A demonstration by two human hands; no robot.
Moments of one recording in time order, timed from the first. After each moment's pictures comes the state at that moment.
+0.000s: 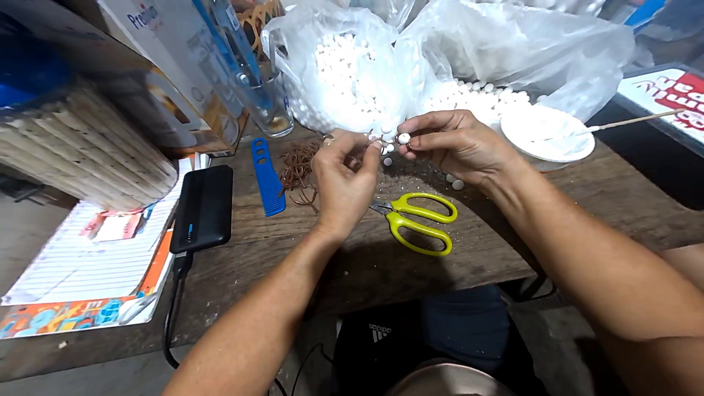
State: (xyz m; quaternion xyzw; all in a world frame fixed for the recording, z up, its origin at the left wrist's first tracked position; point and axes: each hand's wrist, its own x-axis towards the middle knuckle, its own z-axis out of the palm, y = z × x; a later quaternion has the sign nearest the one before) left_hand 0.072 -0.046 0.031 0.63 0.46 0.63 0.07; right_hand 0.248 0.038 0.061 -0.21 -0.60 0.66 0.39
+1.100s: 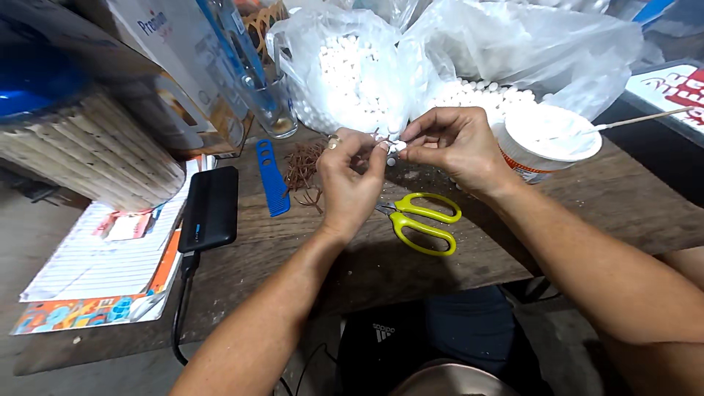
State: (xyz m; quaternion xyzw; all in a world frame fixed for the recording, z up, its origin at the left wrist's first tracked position) left_hand 0.074 -0.045 0.030 0.64 0.43 0.63 0.05; right_hand 0.238 0.021 0.057 -0.22 -0.74 0.43 0.47
